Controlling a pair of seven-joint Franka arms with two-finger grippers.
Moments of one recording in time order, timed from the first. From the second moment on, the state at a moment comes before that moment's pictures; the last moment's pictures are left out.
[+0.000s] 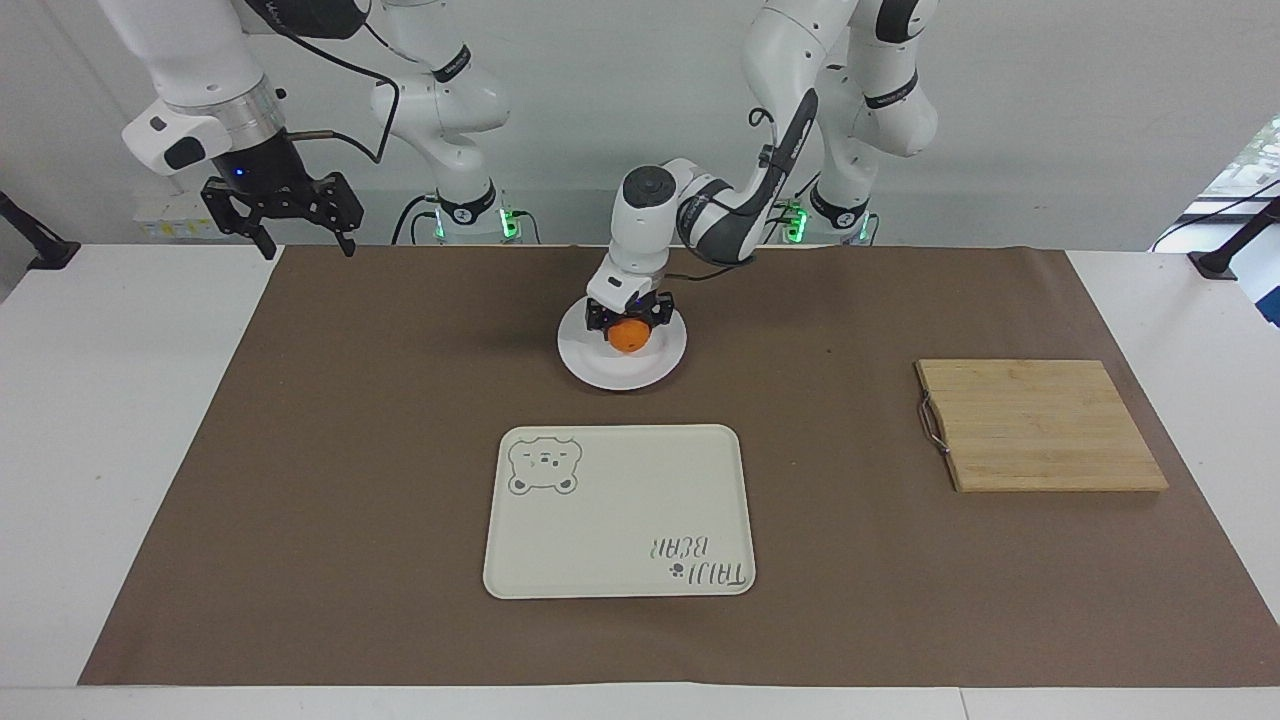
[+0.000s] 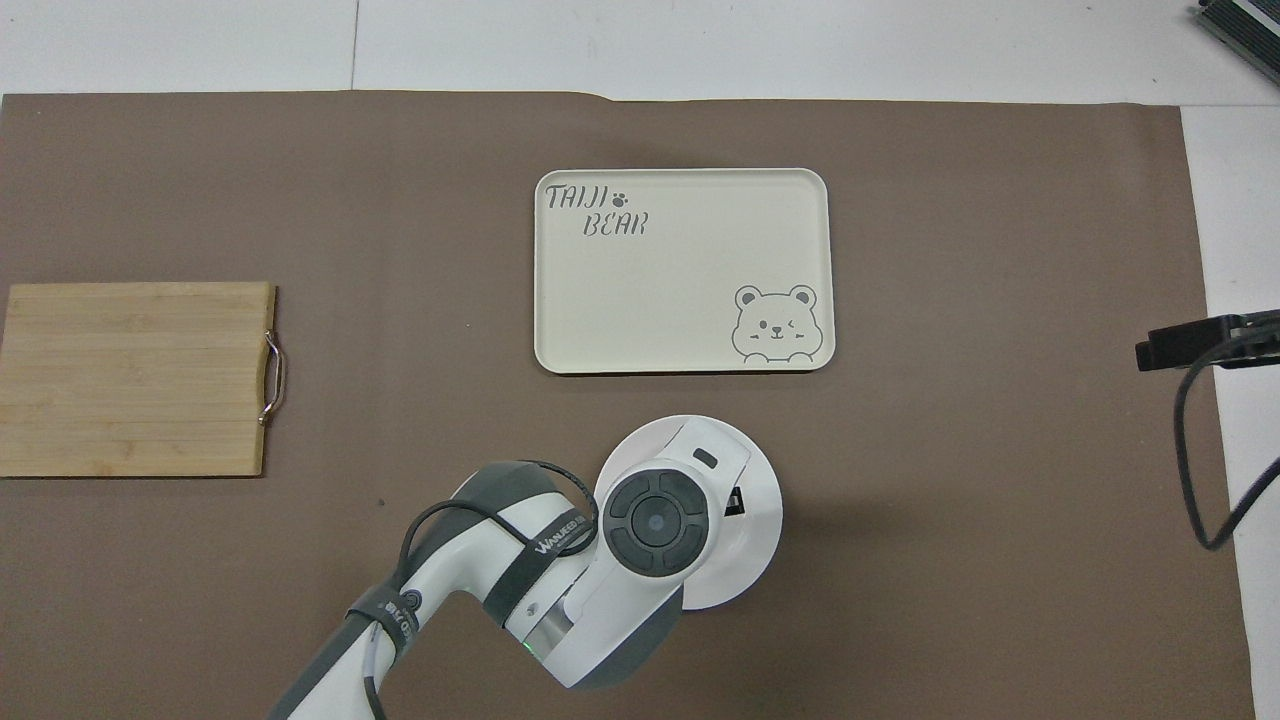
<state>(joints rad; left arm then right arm) -0.84 0.31 -0.08 -2.01 -0.11 2.38 -0.93 0.10 -0.08 -0.15 -1.63 -0.01 1.57 -0.09</state>
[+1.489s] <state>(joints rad) -0.21 0.07 -0.04 -1.79 -0.11 1.82 -0.22 0.18 -0.04 -0.15 -2.15 0.64 1.98 -0.32</state>
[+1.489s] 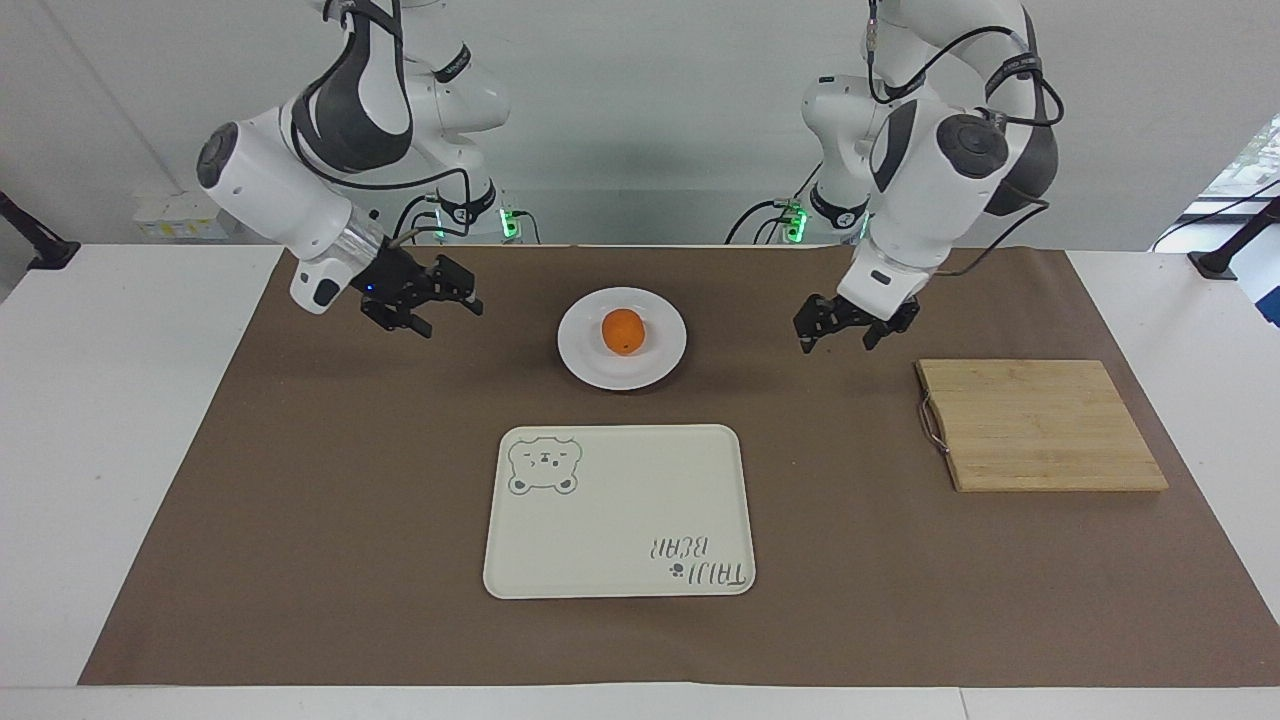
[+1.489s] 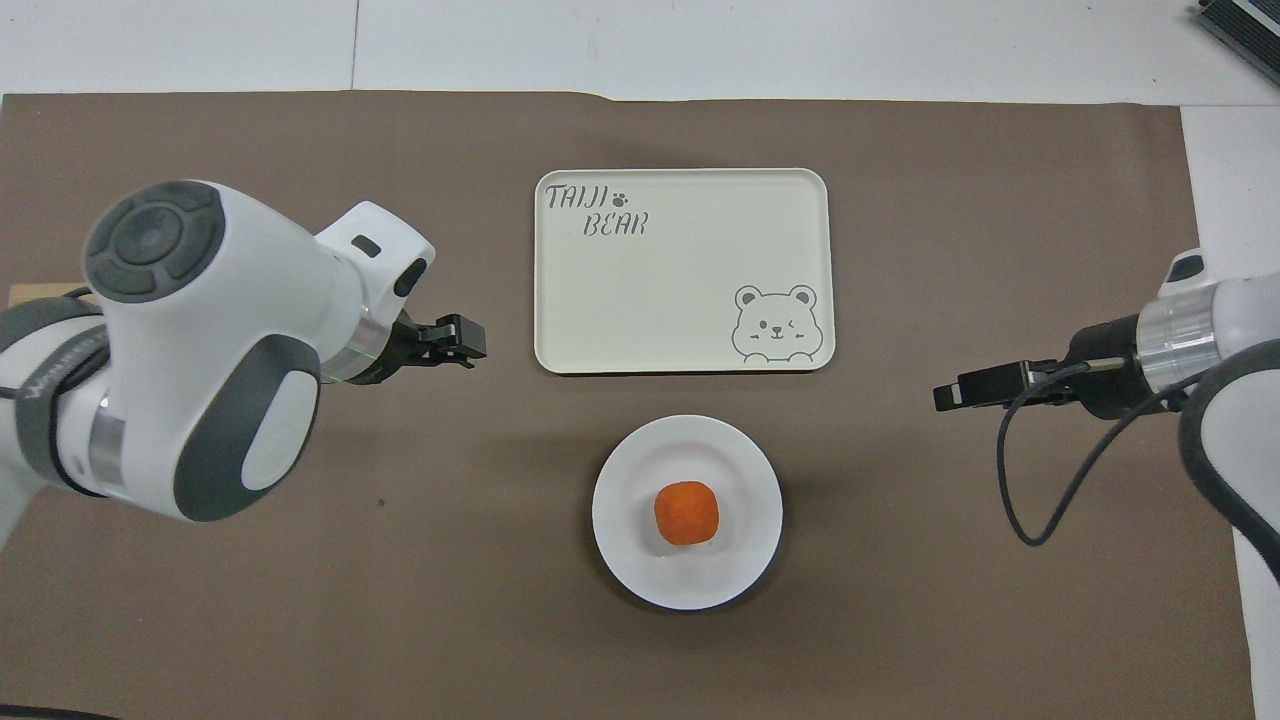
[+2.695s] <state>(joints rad) 0.00 0.06 -0.04 -1.56 0.02 1.58 0.00 0.31 0.04 -0.15 -2.48 1.20 2.13 -0.71</state>
